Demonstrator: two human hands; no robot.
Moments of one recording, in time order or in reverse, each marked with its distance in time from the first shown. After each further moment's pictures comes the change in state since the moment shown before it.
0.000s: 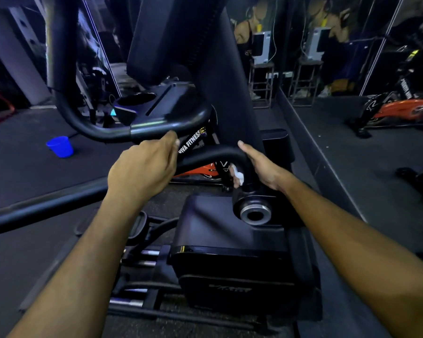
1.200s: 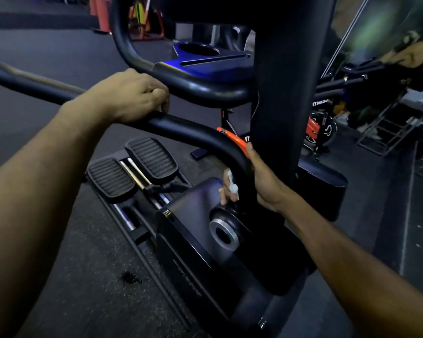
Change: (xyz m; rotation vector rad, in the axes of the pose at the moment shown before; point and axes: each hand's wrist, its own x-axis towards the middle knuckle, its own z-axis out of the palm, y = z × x) left_hand 0.027 0.004 -0.010 -0.018 -0.129 -0.477; right_hand 0.046 -0.002 -0.041 -0.032 -0.777 0.166
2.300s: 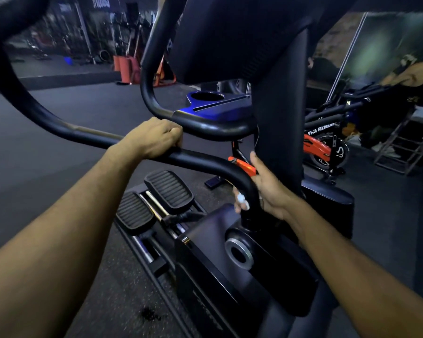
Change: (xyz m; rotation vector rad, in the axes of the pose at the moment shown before) left_hand -0.002 -0.006 0.000 -0.034 0.009 -0.069; right_hand 0.002 -0.035 0.011 -0.068 0.175 0.079
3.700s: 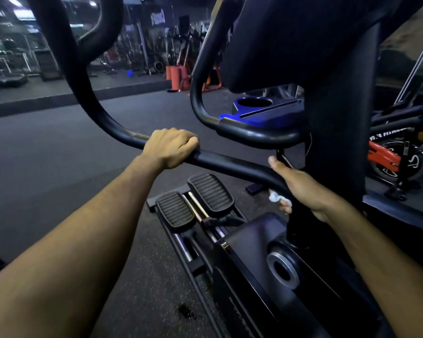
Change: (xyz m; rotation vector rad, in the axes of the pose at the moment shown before) left_hand -0.021 -0.060 -0.001 0.427 0.161 -0.109; right_hand 0.005 -0.035 0.022 -0.225 0.150 -0.078
